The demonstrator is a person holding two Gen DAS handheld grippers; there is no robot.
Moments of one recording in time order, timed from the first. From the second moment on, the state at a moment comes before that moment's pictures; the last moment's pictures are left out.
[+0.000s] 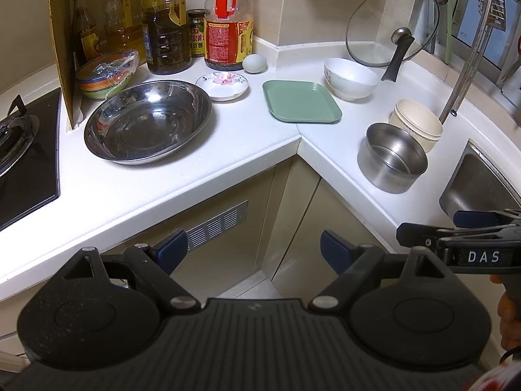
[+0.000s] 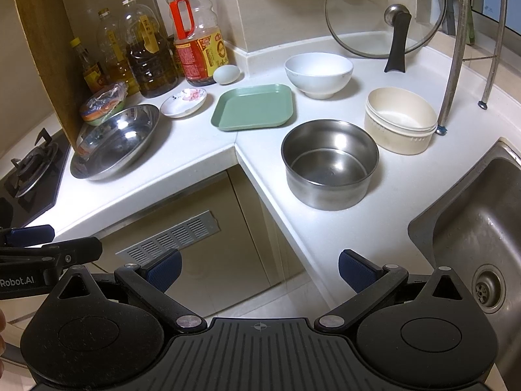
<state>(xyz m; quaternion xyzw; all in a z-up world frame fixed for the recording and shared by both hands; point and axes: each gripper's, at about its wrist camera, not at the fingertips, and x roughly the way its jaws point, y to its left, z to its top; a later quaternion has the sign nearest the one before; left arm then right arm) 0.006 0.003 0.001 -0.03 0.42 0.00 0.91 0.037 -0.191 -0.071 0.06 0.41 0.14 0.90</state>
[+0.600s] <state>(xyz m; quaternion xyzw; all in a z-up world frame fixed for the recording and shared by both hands) 0.015 0.007 0.000 -0.03 0.43 -0.01 0.90 0.047 -0.190 -0.069 0.06 0.41 0.14 0.90</state>
